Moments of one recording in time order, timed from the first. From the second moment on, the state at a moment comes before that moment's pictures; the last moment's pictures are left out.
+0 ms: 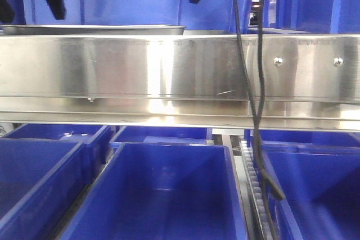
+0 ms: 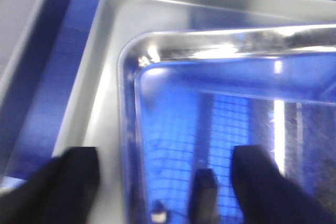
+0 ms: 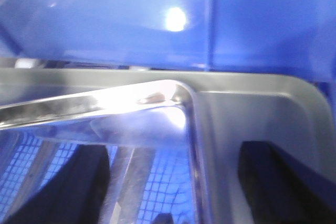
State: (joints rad) left arm -0.30 1.65 -1.44 0.29 0.84 -0.49; right arm 0.66 1.91 -1.73 -0.46 0.72 0.95
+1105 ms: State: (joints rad) left arm -0.57 0.96 -0.72 0.22 0.06 -0.50; right arm 0.74 1.29 -1.01 -0.68 -0.04 0.78
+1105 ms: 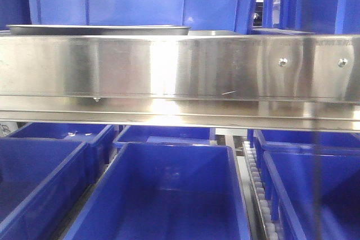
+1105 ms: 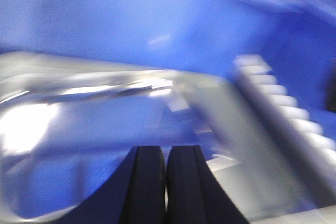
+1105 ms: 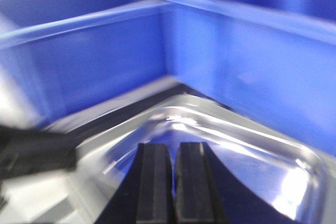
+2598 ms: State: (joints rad) left arm -0.67 0.50 -0.61 0.28 0.05 -0.50; right arm 0.75 0.69 -0.64 -0.75 -0.15 0.78
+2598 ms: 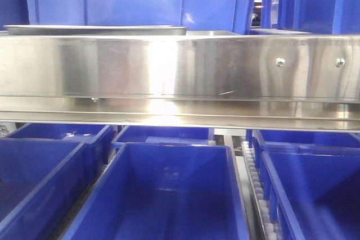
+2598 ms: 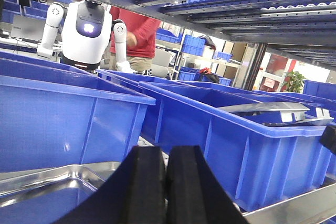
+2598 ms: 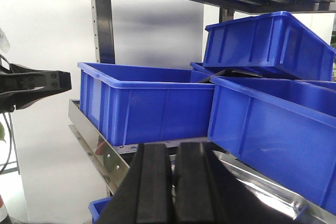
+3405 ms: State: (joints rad) left arm -0.67 0.50 -0.61 0.28 0.05 -0.50; right arm 0.25 0.44 -0.23 0.13 -0.15 -0.13
